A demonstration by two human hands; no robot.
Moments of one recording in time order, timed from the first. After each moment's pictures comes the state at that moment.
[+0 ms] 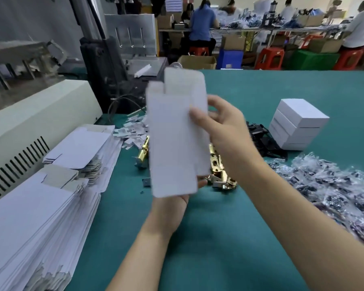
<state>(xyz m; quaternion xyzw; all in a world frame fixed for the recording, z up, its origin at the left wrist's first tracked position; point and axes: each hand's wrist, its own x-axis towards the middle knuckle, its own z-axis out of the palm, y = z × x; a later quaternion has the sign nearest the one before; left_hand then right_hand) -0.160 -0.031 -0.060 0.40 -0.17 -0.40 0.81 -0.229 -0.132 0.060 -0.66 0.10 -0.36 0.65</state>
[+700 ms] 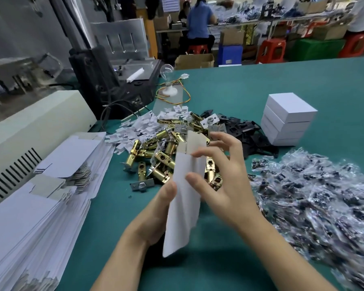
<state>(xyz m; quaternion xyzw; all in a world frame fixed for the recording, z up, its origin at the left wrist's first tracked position) -0.180 -0.001 -0.035 0.52 -0.35 -0.50 0.60 -0.298 -0.129 -0.013 -0.82 0.14 -0.45 0.34</state>
